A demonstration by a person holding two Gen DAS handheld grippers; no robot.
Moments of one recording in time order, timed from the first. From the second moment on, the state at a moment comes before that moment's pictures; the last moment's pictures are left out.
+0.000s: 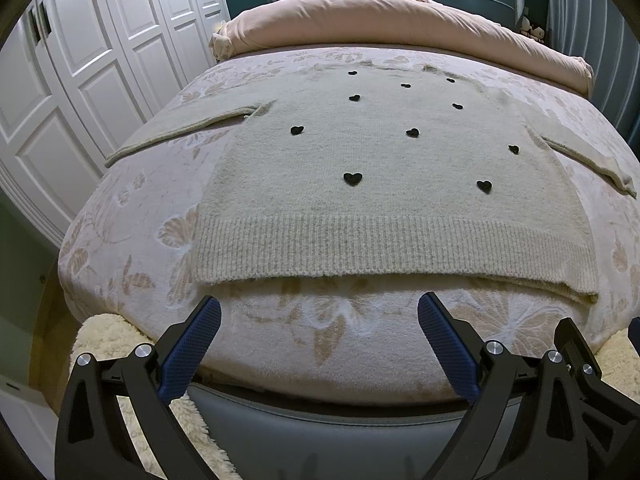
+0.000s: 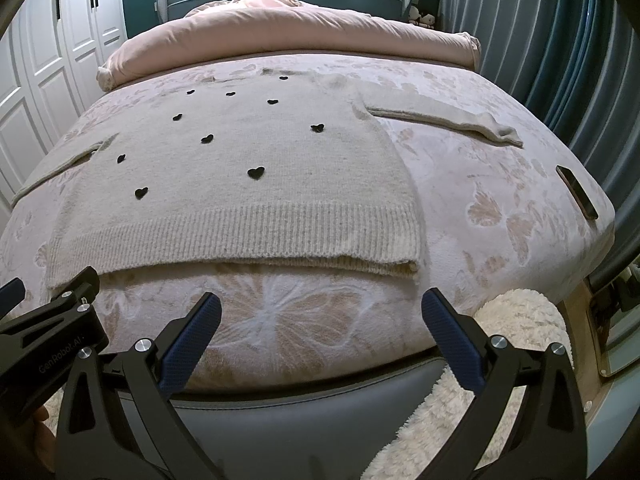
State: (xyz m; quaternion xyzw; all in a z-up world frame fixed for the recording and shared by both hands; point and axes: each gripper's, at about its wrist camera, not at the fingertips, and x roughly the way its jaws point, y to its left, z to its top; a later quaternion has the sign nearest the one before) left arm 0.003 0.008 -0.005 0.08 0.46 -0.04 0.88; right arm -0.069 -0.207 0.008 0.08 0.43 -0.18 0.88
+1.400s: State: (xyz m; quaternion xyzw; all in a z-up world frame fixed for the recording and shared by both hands) left arm 0.013 0.005 0.023 0.09 0.45 -0.04 0.89; right arm -0.060 -0.214 0.031 0.09 0.43 -0.18 0.88
